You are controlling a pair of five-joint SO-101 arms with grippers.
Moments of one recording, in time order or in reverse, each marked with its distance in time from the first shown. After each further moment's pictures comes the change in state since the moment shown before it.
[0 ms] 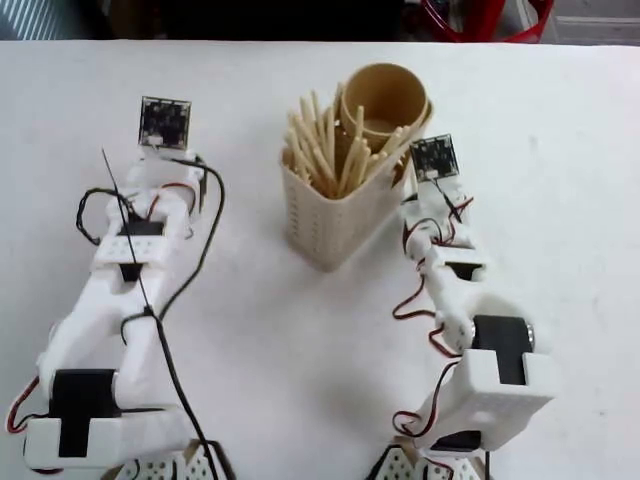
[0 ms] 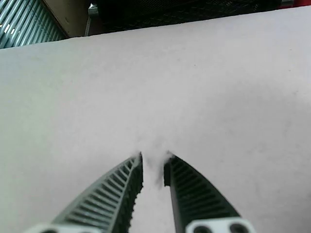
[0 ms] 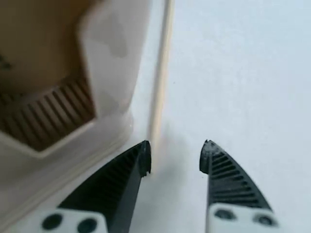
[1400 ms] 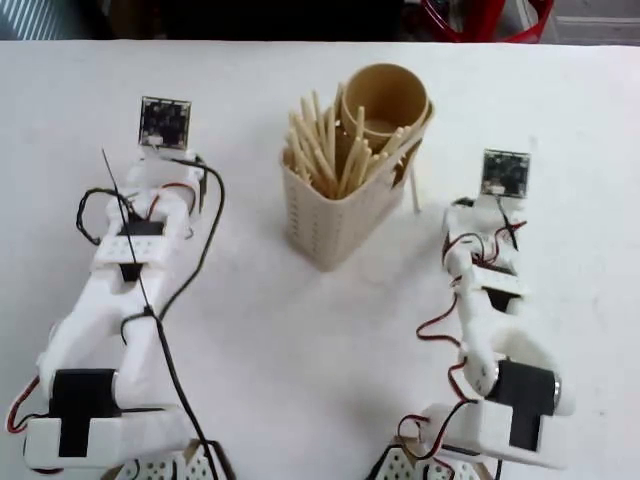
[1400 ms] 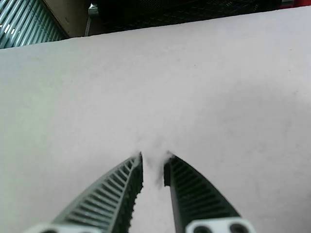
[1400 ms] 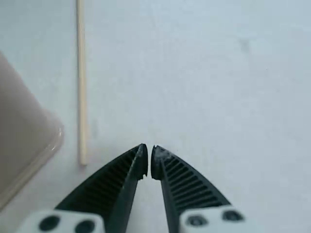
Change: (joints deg) left arm 0.0 0.0 0.0 0.0 0.0; right arm 11.6 -14.9 10.1 0.0 -12.5
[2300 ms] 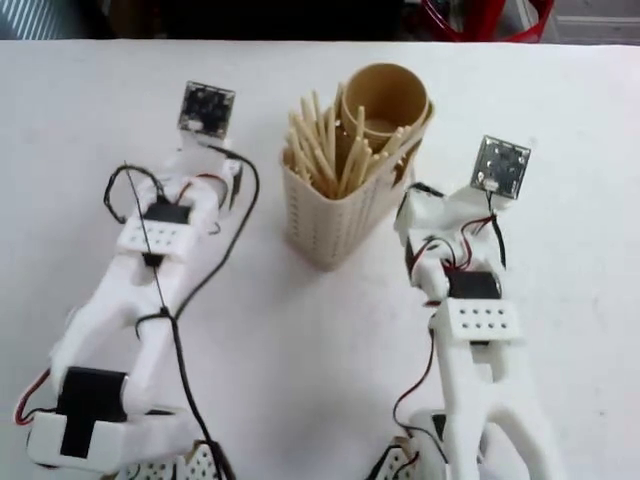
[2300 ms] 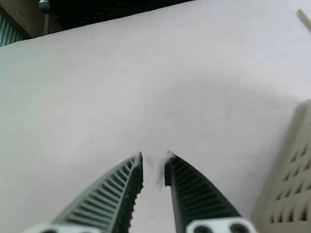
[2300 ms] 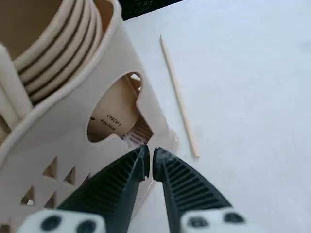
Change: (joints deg) left arm 7.7 0.0 -7.8 12.9 0.0; right arm -15.1 -32.3 1.2 29.9 -21.3
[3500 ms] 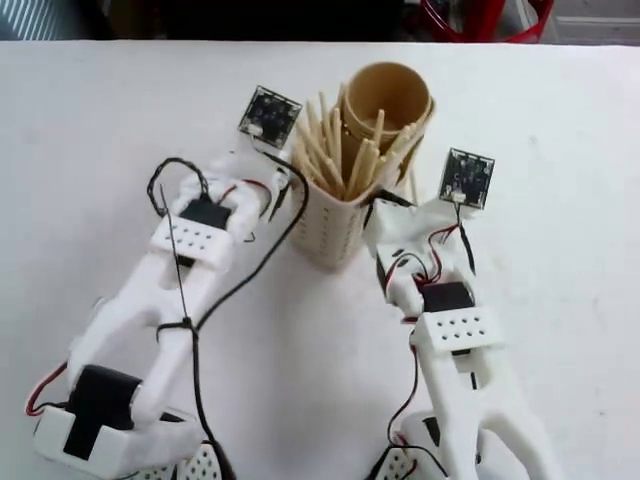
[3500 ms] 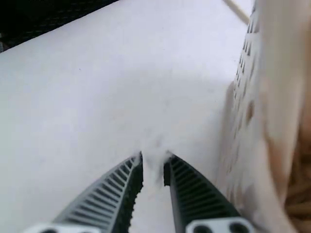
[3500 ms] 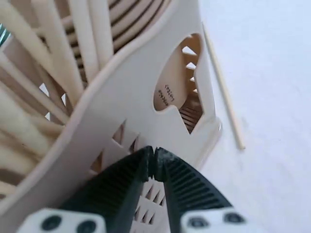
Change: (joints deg) left arm 11.5 0.0 -4.0 7.2 -2.8; right arm -9.7 -1.1 4.7 -6.7 -5.2
